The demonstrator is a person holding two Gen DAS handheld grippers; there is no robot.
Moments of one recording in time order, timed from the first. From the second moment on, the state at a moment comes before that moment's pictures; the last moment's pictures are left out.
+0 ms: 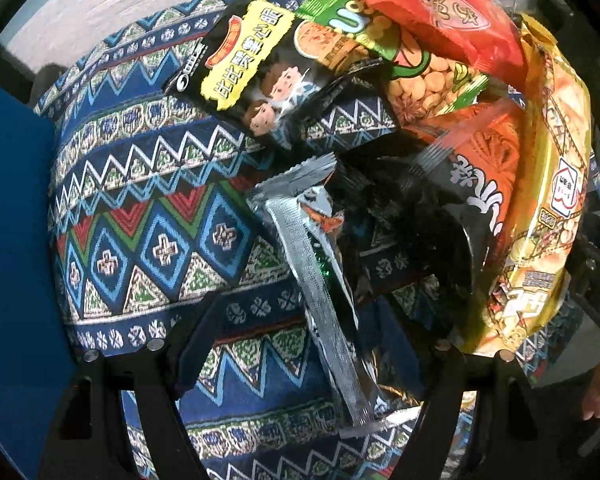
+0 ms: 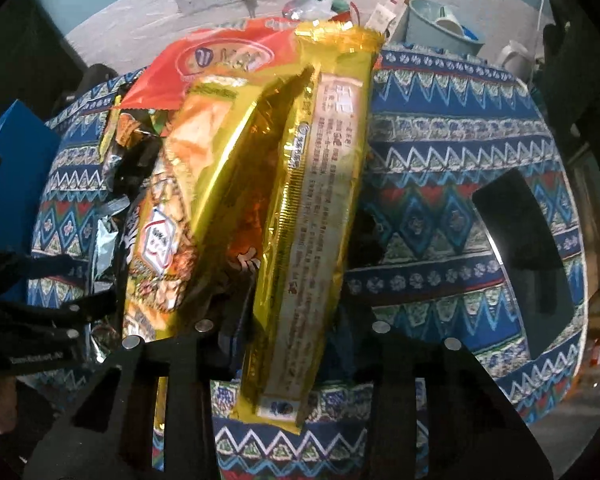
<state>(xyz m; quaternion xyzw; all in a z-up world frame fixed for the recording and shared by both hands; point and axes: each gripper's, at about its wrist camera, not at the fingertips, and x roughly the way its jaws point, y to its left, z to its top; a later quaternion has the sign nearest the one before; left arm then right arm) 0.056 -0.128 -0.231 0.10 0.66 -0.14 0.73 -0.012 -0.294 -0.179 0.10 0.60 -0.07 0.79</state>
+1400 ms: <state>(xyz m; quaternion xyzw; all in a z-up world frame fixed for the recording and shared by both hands) 0.030 -0.078 -0.093 0.11 0.52 -0.15 0.83 -0.041 -0.299 -0.071 0.08 0.47 -0.09 0.87</state>
